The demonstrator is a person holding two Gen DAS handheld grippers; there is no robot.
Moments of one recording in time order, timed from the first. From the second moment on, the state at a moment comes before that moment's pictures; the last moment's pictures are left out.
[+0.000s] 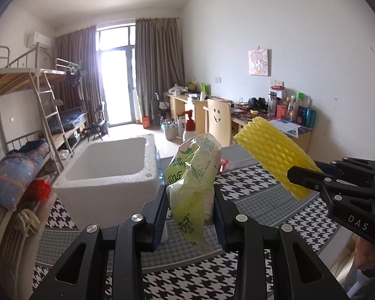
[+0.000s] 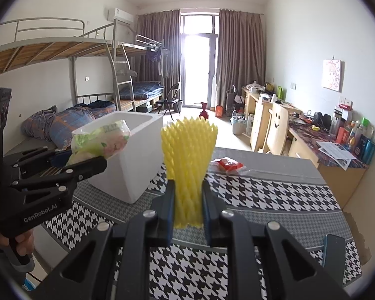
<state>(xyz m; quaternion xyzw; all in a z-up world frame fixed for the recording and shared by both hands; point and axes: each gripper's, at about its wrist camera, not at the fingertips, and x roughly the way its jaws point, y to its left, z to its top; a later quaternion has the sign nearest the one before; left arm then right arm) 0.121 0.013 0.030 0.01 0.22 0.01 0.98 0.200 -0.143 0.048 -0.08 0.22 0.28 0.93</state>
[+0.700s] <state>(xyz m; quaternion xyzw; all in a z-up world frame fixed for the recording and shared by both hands) 0.137 0.037 0.049 0.01 0.19 0.06 0.98 0.221 -0.124 0.067 -0.08 0.20 0.30 0.93</state>
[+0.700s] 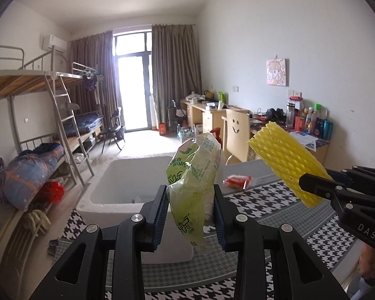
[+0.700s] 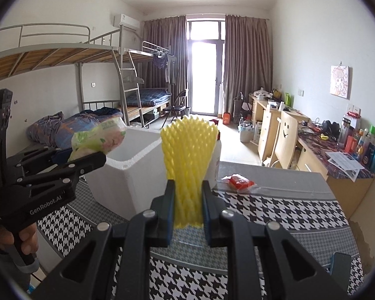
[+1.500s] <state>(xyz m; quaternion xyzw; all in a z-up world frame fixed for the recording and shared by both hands) 0.150 0.077 0.060 0.00 0.19 0.11 0.98 0.244 -0.080 0.080 -0.09 0.20 0.34 0.92</state>
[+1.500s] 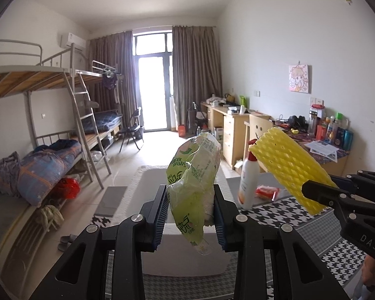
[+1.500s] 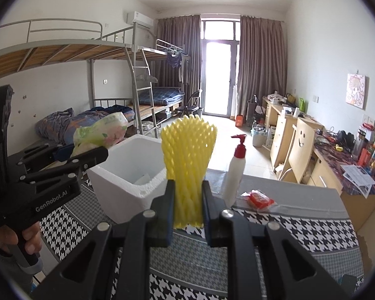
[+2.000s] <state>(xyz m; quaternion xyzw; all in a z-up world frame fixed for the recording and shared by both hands) 0.153 0.092 0.059 -0.01 0.18 0.14 0.97 0.256 -0.050 0.077 -0.11 0.21 0.36 0.90</state>
